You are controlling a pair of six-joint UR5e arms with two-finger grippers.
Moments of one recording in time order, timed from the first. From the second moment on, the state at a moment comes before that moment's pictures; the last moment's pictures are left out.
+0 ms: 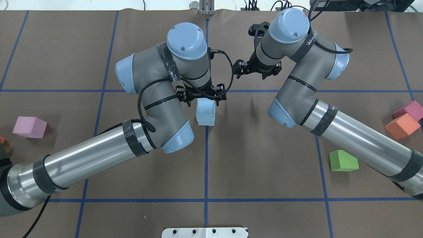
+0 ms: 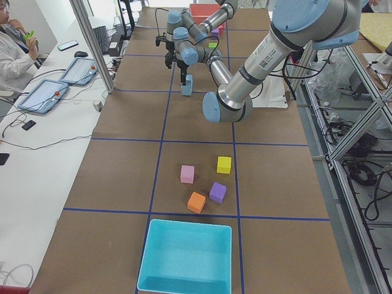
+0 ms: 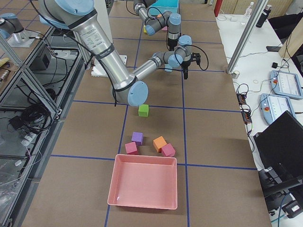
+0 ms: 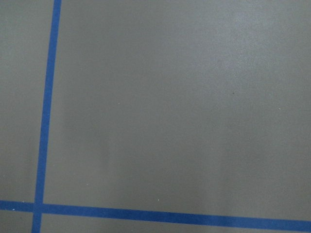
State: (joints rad) left arm -0.62 -2.52 -1.38 -1.61 -2.03 -1.15; right arm 0.78 -0.87 1.41 -1.27 2.00 1.04
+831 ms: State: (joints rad) left arm -0.93 -2.26 -1.71 -1.38 -2.24 -0.77; right arm 0.88 -1.22 1.71 -1.26 2.00 0.85
